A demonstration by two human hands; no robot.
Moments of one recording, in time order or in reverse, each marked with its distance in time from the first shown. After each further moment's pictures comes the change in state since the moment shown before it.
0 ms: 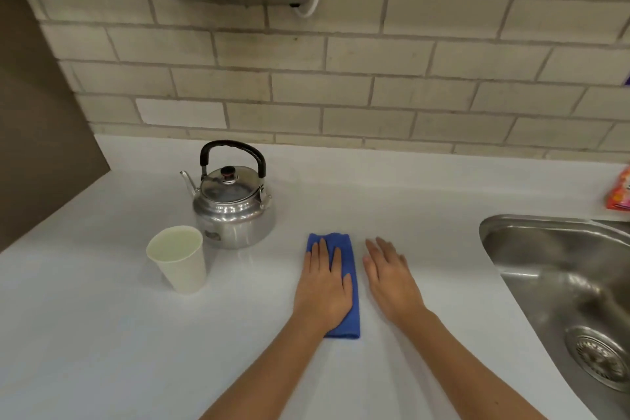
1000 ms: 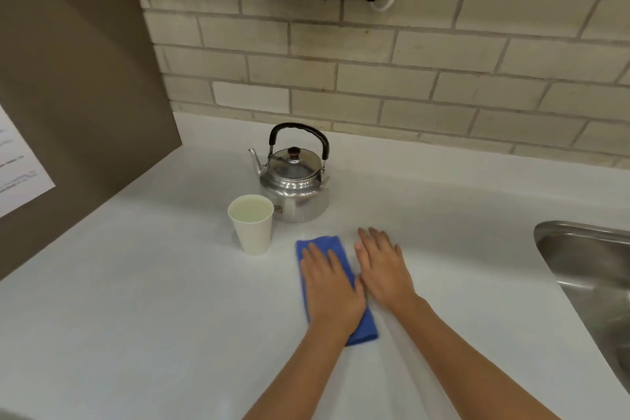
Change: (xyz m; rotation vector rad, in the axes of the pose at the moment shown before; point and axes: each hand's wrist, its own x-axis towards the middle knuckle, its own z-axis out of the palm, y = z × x) left_hand -0.071 -0.028 -0.026 -0.015 -0.020 -0.416; right_hand -0.014 -0.094 0.022 0.022 -0.065 -0.121
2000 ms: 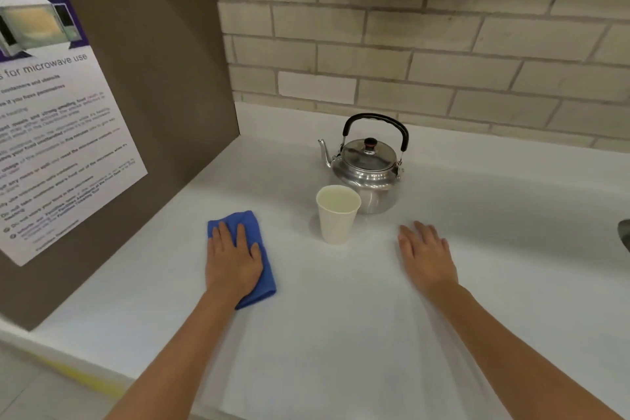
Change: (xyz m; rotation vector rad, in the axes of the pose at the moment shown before) left_hand 0.033 -0.287 -0.072 -0.010 0.108 -0.189; right_hand 0.009 -0.069 0.035 0.009 -0.007 0.155
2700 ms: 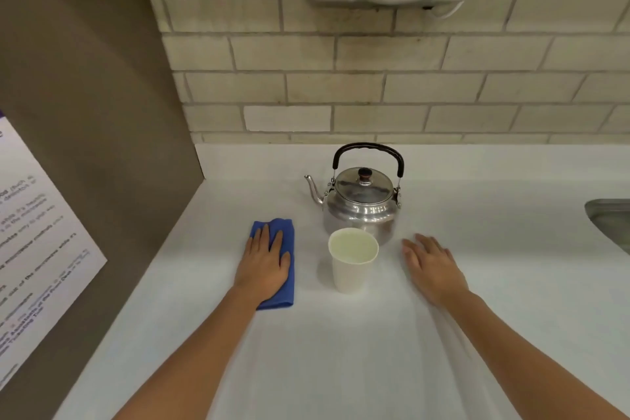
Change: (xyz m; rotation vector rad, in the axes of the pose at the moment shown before) left_hand 0.138 0.031 0.017 0.067 -0.155 0.526; right_hand 0.034 -0.025 0.005 -0.028 0.024 0.178
